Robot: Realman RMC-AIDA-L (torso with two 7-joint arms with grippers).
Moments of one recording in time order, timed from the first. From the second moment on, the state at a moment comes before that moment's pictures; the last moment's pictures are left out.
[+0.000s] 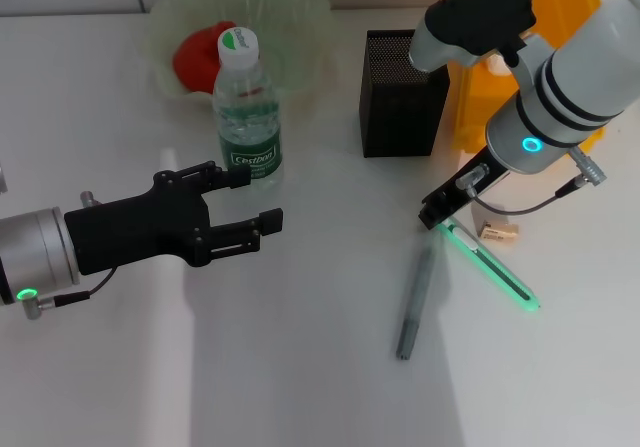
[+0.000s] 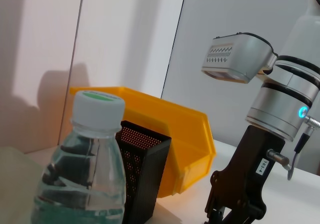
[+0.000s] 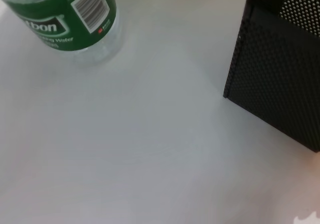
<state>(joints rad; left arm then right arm) -0.40 -2.01 1.17 0.48 1.45 1.40 -1.15 0.85 2.09 -1.49 -0.87 -2.59 -1.26 2.77</state>
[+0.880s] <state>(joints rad) -0.40 -2.02 1.17 0.48 1.45 1.39 -1.15 0.67 2.08 -1.36 -1.39 -2.49 -1.34 2.77</state>
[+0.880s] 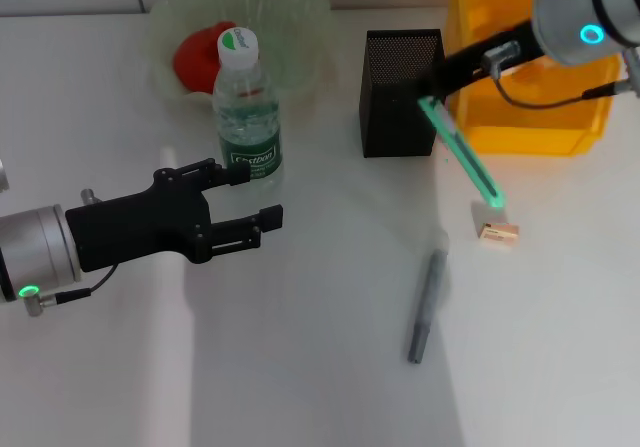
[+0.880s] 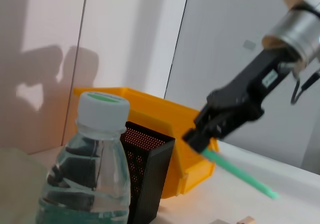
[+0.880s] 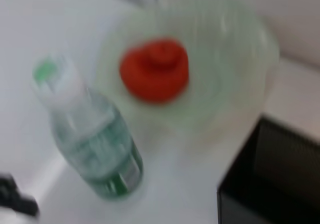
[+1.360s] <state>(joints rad) -0.40 -2.02 1.17 0.48 1.45 1.39 -1.16 0.44 2.08 -1.31 -1.62 -2.20 -0.99 2.56</state>
